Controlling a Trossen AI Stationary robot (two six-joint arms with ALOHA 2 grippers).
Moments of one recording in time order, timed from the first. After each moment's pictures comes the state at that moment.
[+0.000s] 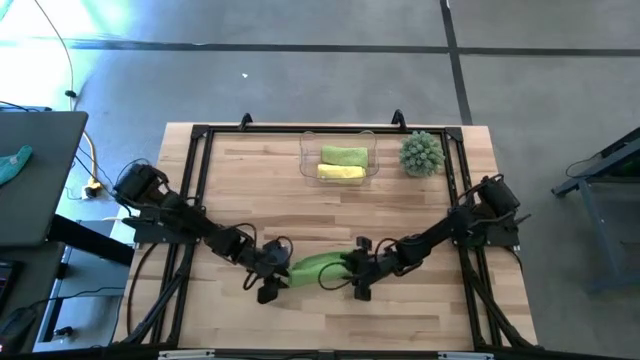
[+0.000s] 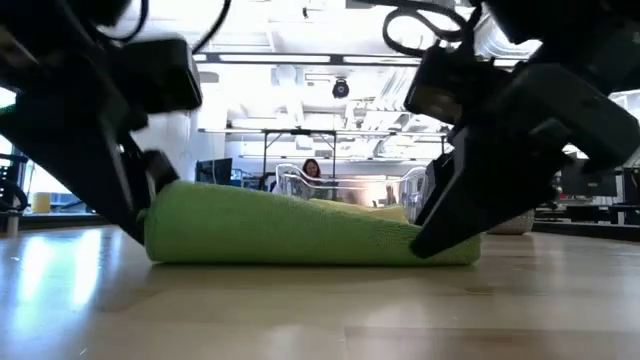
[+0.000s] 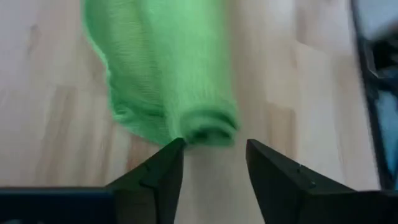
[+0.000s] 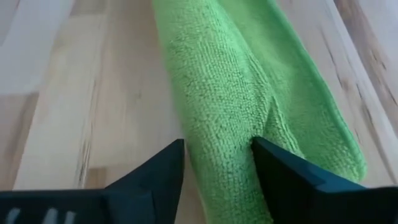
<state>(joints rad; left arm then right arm) -0.36 1.66 0.63 0.20 -0.02 -0.67 0.46 1.88 0.81 0.16 0.26 0.46</state>
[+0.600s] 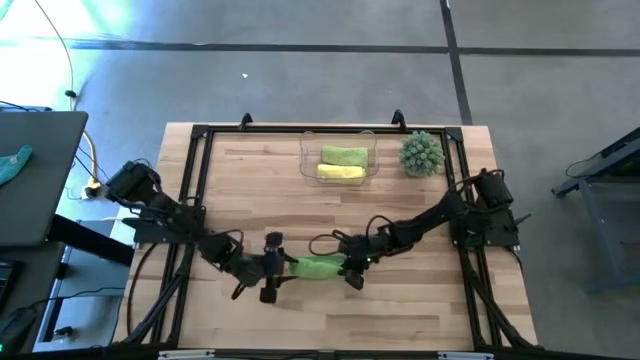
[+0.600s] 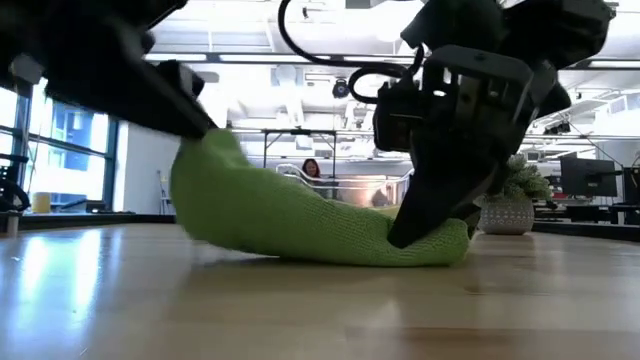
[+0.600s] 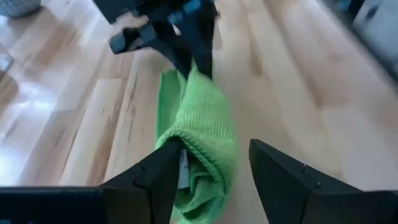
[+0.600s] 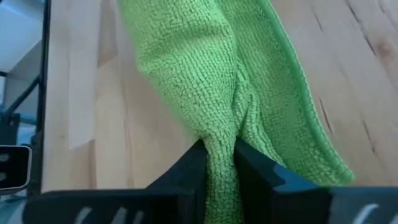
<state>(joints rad) -0.47 1.57 0.63 0.31 -0.49 -0.25 0.30 1.89 0.80 0.23 -0.12 0.71</state>
